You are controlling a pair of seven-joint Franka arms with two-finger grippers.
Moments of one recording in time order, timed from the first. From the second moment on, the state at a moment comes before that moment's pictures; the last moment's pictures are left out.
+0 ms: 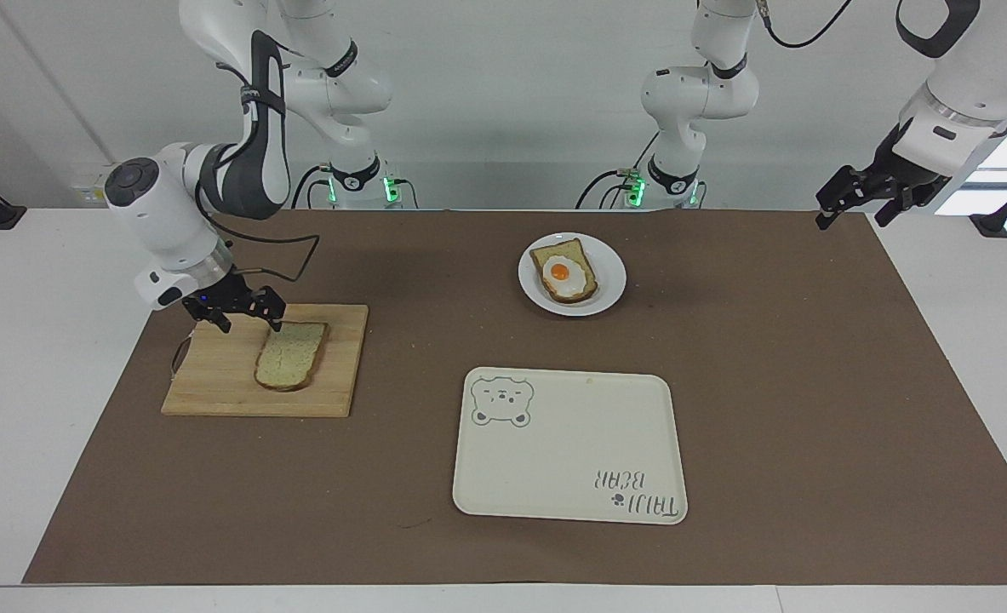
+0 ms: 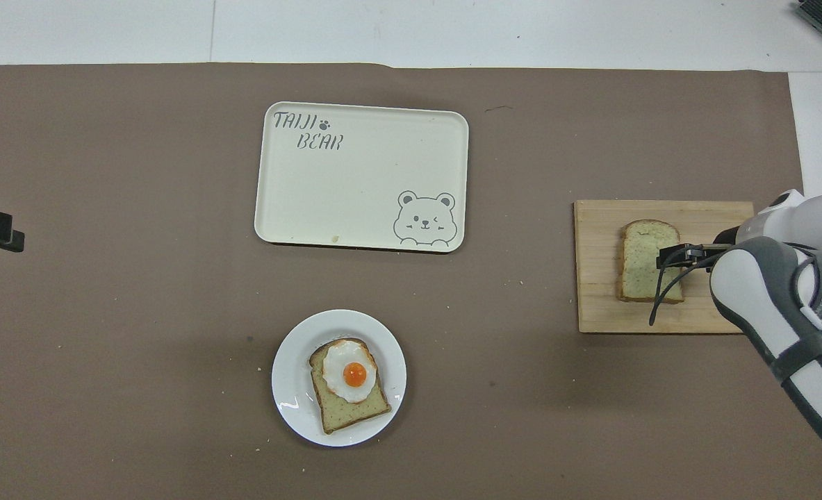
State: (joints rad) left arm -0.07 -0.01 0.12 -1.55 -0.03 1.48 0.02; right arm -0.03 0.18 -0.15 -2.12 0.16 2.25 -0.21
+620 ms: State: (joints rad) left arm -0.07 -0.01 0.12 -1.55 -0.03 1.48 0.02; right arm -0.04 0.19 -0.14 -2.15 0.22 2.28 -0.30
